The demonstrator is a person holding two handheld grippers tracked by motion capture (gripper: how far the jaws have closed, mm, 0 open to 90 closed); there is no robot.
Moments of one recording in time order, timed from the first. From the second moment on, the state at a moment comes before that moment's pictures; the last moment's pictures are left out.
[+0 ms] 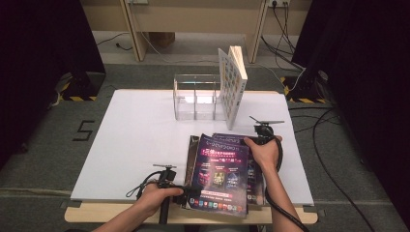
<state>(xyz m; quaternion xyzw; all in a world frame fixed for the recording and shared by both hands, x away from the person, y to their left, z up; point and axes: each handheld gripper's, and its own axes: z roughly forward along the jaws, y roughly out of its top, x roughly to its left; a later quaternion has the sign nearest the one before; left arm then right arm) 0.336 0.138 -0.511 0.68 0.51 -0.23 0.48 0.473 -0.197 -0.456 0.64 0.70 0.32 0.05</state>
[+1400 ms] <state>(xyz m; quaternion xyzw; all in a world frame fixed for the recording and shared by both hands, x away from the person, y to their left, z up) 0.332 0.139 -0.515 0.67 0.51 -0.22 0.48 0.460 -0.207 -0.462 0.66 0.65 0.37 -0.04</state>
